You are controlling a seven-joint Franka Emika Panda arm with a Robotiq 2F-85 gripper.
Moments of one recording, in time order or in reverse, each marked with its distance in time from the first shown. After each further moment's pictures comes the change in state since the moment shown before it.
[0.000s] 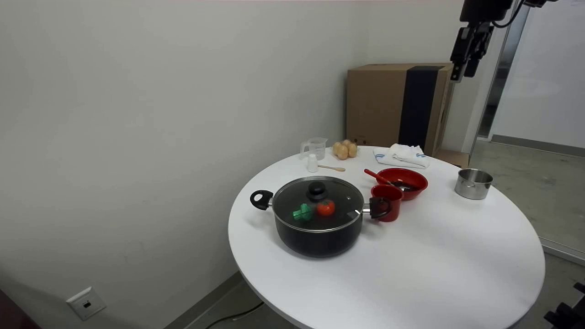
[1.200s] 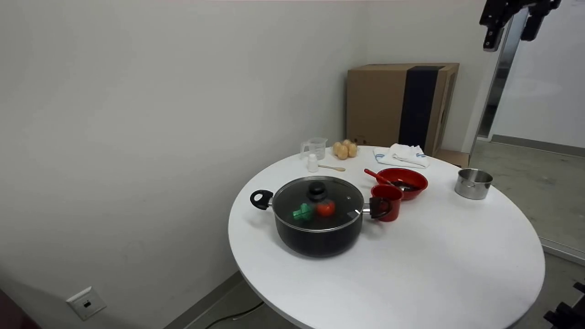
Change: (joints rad) arm -0.019 -0.365 0.068 -0.242 -0.223 -0.032 0.531
